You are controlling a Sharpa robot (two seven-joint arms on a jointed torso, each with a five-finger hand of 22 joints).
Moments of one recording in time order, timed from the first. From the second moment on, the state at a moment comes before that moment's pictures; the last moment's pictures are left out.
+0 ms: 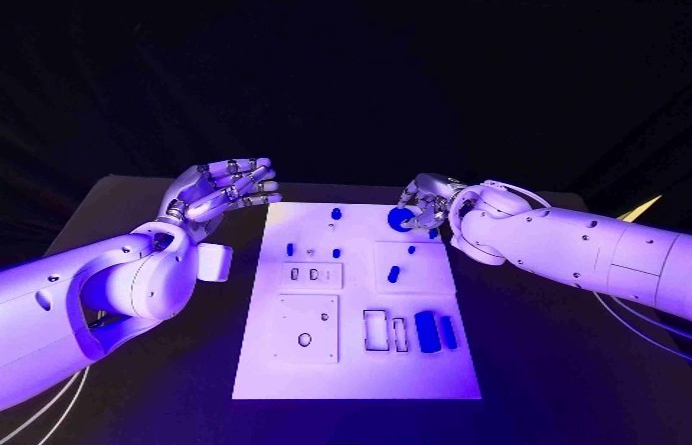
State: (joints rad) left arm 1.22 -0.91 0.00 1.62 -0.03 -0.38 0.47; left_hand 1.47 -0.12 0.37 0.20 0.16 0.84 0.21 0.17 0.11 0.95 0.20 0.07 0.05 0.95 0.16 0.19 0.22 0.18 0.94 0.24 0.27 0.10; right arm 1.28 -0.69 -0.12 1.18 -1.30 -0.34 -0.17; right_hand 1.44 -0.16 0.36 0.15 0.12 0.94 0.13 0.18 0.35 1.45 0.04 1.47 1.30 1.46 -0.03 1.56 1.30 0.04 1.46 0.08 1.55 1.30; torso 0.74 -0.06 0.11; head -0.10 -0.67
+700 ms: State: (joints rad) left arm 1.22 -0.91 0.00 1.61 -0.03 -0.37 0.47; left_hand 1.47 -0.12 0.37 0.20 0.16 0.84 0.21 0.17 0.11 0.95 0.20 0.07 0.05 0.95 0.16 0.19 0.22 0.18 0.94 0.24 0.27 0.10; right arm 1.28 -0.65 -0.12 1.37 -1.53 -0.51 -0.20; right_hand 1.40 -0.20 0.41 0.13 0.12 0.95 0.13 0.19 0.36 1.45 0.04 1.47 1.30 1.46 -0.03 1.56 1.30 0.04 1.46 0.08 1.55 1.30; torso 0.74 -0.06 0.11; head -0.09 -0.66
